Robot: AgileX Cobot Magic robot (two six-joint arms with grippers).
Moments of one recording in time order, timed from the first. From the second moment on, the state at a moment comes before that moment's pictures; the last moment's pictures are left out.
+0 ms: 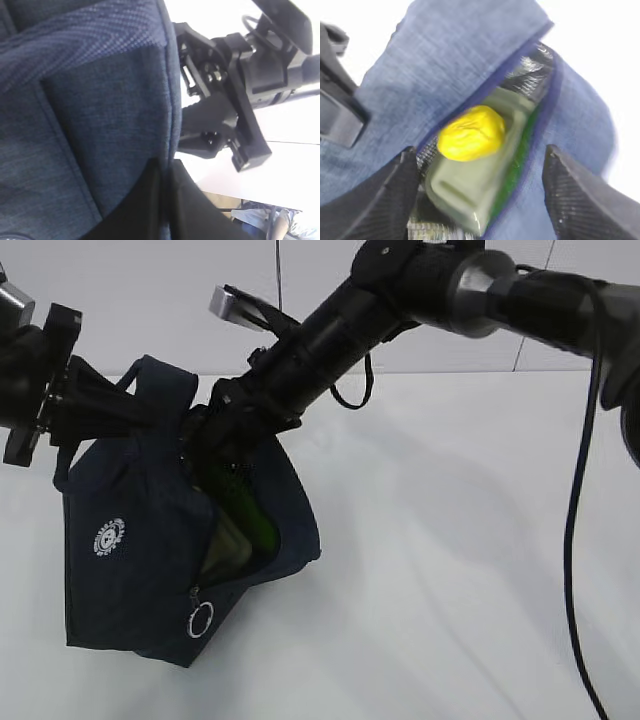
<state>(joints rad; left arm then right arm) 0.02 1.63 -0.99 -1.27 1.00 0.58 0.47 2.38 -2.14 0.87 1.22 -0.73</state>
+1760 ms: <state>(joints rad) 0.02 1.63 -0.99 -1.27 1.00 0.59 0.29 2.18 -1.61 1.15 1.20 -0.98</state>
